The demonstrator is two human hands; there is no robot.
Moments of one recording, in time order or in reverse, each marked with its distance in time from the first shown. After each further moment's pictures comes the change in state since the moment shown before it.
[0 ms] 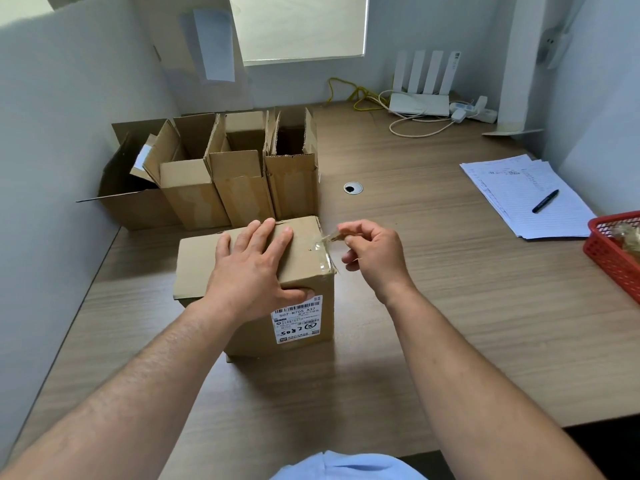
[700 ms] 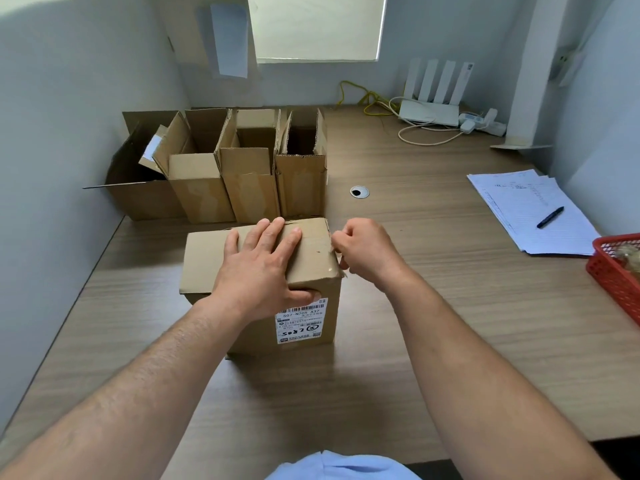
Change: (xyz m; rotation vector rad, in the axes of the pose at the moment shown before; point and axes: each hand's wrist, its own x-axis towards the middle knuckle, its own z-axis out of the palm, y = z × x) left_hand 0.000 0.001 0.004 0.017 0.002 -0.008; right_hand 0.012 -0.033 0.016 -0.549 -0.174 0.010
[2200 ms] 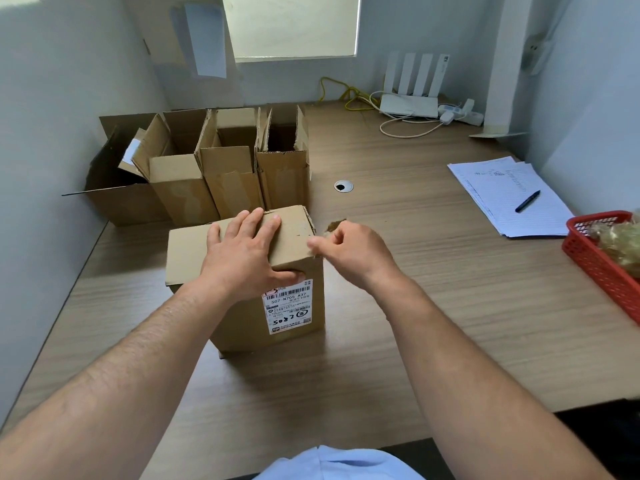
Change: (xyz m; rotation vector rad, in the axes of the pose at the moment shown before) left_hand 0.014 -0.003 -0.003 -0.023 0.010 -0.038; right_hand -0.026 0.011 -0.007 -0.111 0.025 0.017
